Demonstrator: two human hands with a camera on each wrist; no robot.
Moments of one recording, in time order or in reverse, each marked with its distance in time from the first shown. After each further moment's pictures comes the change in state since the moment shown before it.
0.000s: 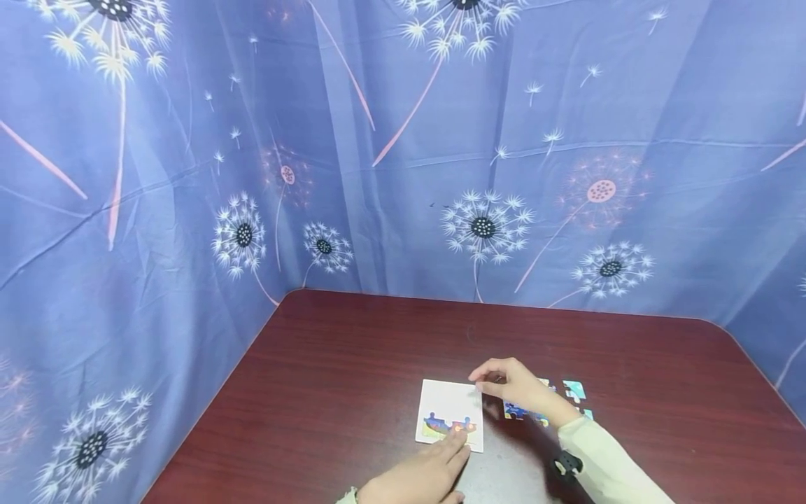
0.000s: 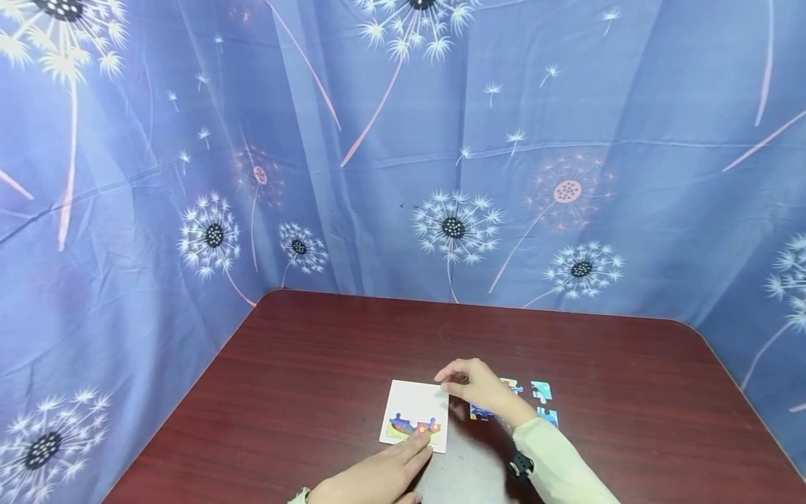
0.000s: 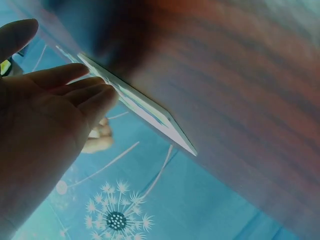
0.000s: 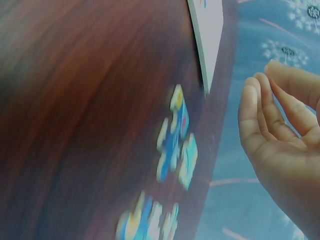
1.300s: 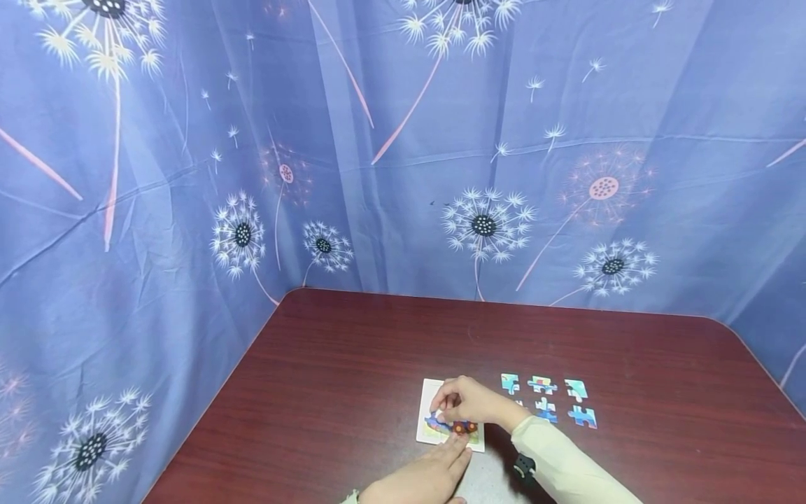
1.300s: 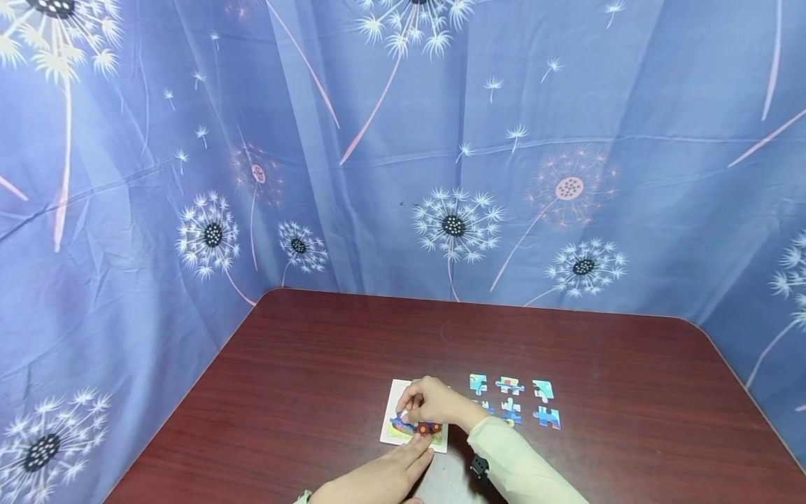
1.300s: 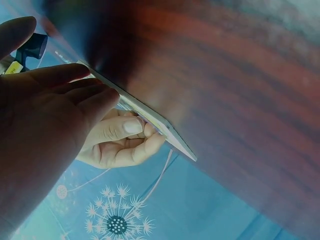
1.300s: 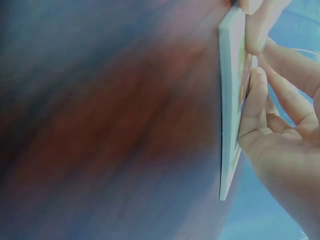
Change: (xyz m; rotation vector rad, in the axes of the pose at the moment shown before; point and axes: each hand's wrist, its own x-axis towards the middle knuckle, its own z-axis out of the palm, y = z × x) left_hand 0.000 0.002 0.001 0.050 0.002 0.043; right_hand 0.033 -0.009 0.062 0.050 -0.250 -0.025
